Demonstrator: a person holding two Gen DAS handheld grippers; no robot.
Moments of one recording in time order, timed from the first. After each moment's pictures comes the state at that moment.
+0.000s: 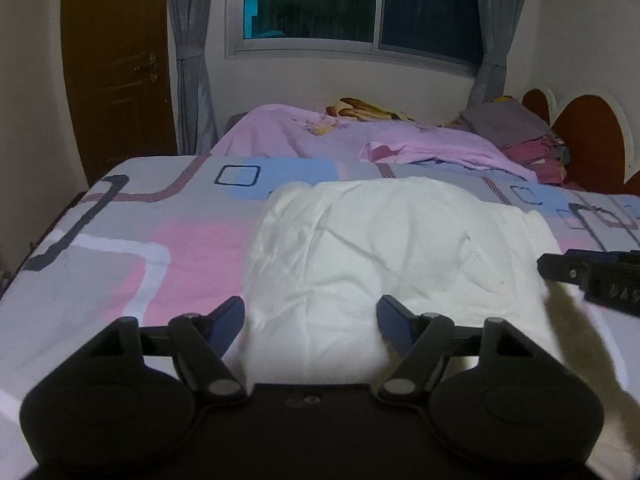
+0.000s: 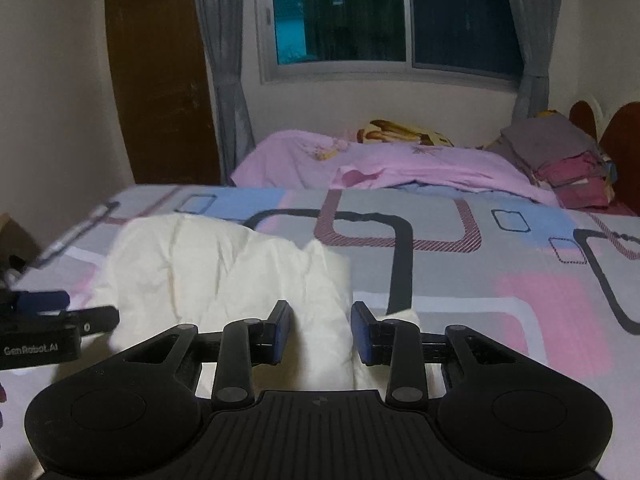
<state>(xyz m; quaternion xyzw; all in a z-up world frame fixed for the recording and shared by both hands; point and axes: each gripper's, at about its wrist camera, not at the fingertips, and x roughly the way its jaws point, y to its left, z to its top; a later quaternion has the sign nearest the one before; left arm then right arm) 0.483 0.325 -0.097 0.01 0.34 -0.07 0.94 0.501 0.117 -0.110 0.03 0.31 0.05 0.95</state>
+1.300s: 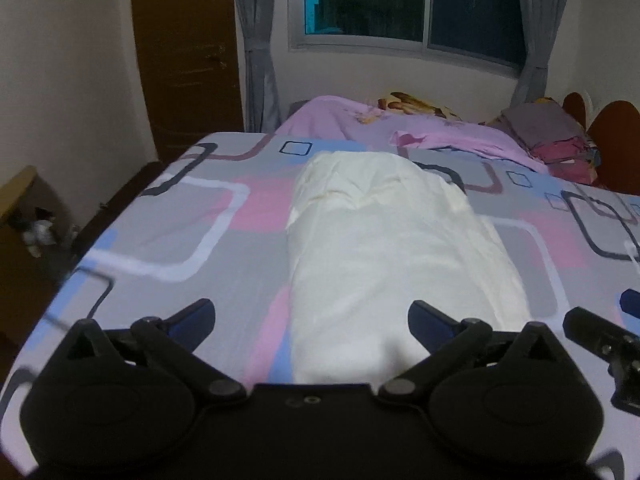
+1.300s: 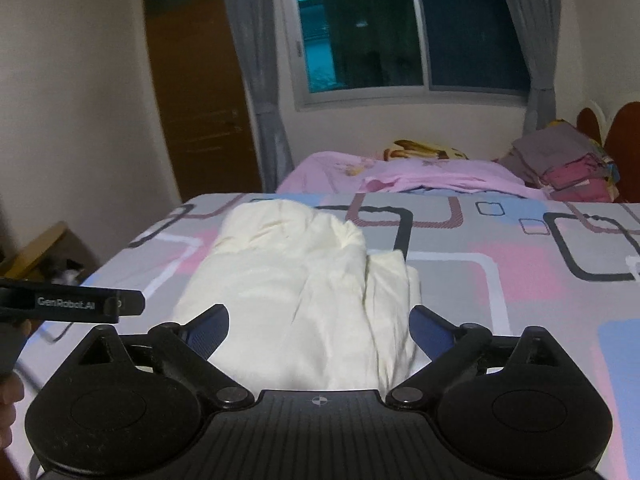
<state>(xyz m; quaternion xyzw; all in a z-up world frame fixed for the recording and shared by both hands) 0.257 0.289 -0.007 0.00 0.35 0.04 0.93 0.241 0.082 -0.034 0.07 0.27 0.12 0.95</state>
